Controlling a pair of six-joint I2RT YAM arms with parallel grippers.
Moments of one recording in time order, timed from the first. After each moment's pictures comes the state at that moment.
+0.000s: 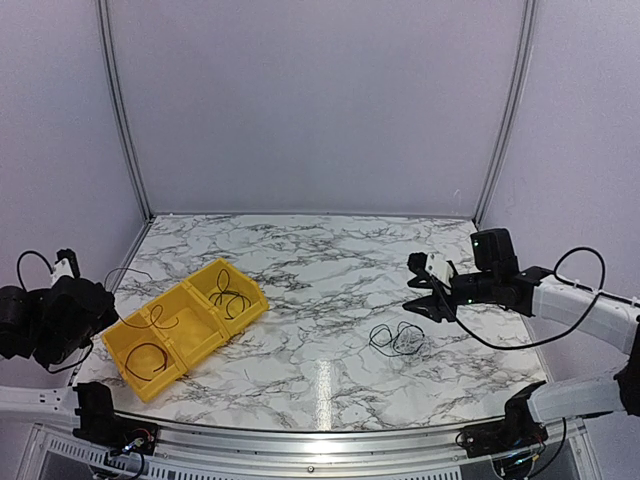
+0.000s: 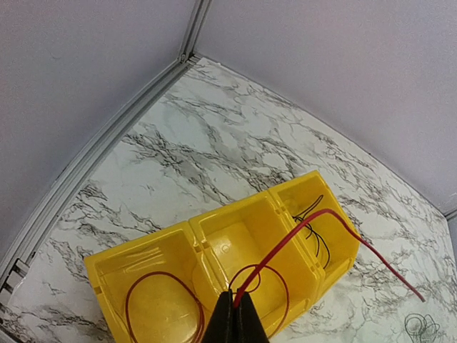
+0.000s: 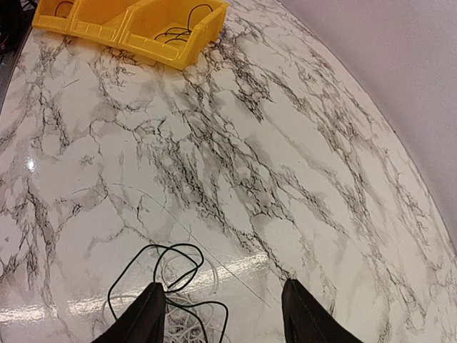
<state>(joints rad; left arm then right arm) -1.09 0.55 0.80 -1.21 -0.94 -1.28 0.38 1.15 0.68 -0.22 -0.58 -0.69</state>
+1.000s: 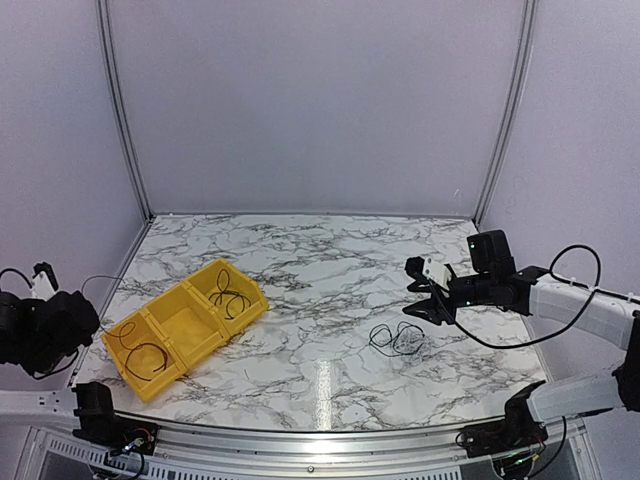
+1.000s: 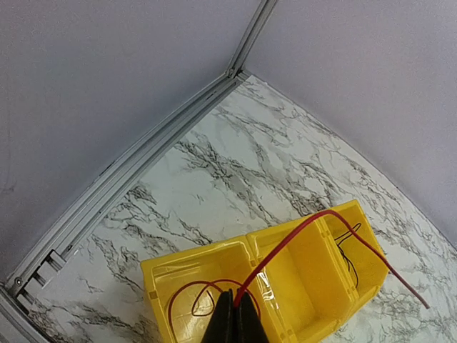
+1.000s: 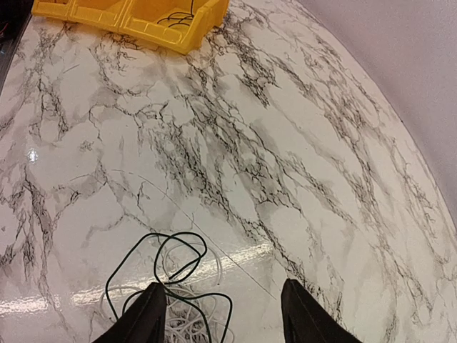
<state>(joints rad) -1.08 0.46 0.80 -1.48 -1.04 -1.52 0.38 1.17 0.68 -0.24 -0.57 -0.71</state>
